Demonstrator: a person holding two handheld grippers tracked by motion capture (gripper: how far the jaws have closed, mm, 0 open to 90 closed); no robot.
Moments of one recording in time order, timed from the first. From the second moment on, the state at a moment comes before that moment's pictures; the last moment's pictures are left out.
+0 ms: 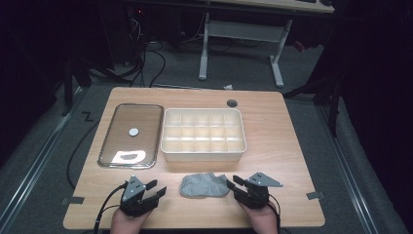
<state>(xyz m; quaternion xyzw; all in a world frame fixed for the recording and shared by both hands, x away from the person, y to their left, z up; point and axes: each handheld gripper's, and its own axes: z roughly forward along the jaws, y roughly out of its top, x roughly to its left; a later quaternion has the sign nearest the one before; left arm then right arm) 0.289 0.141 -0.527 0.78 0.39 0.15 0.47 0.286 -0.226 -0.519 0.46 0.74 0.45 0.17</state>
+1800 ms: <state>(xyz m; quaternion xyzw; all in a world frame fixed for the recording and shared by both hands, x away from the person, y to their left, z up) 0.294 0.008 -0.531 0.85 0.32 0.21 0.37 0.277 -0.206 -0.513 0.45 0.76 0.44 0.14</state>
